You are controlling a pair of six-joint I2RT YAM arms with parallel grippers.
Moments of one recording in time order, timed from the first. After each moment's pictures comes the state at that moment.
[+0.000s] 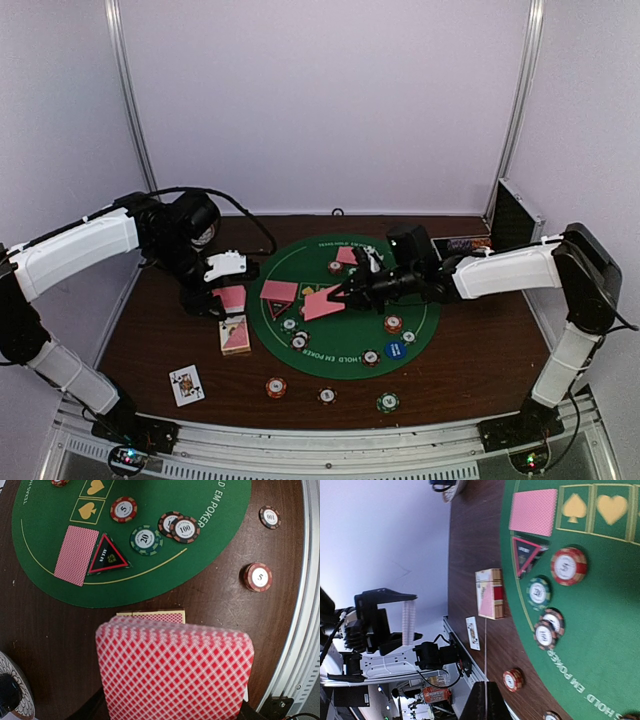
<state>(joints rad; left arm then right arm) -0.60 1.45 1.28 -1.10 0.18 0.76 0.76 1.74 1.01 0.24 -0.63 1.14</state>
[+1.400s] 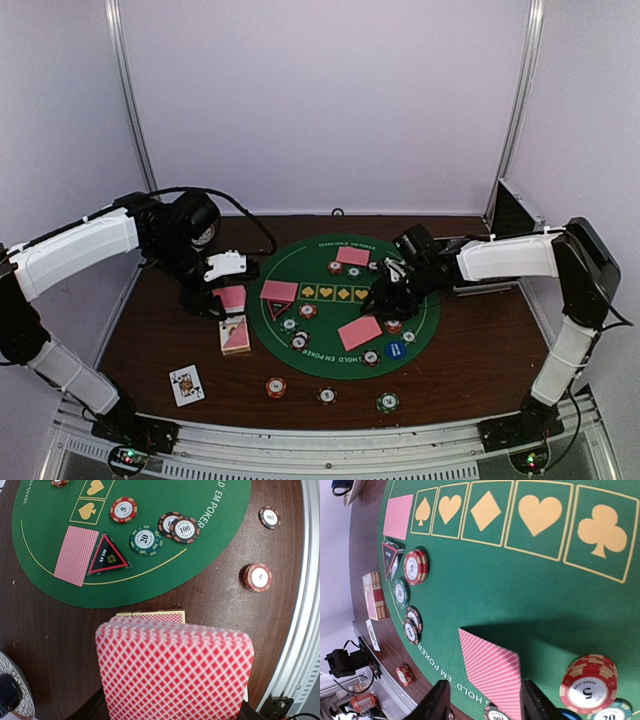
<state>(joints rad) -0.60 1.45 1.28 -1.10 0.18 0.76 0.63 1.75 1.08 -0.34 -0.44 0.69</state>
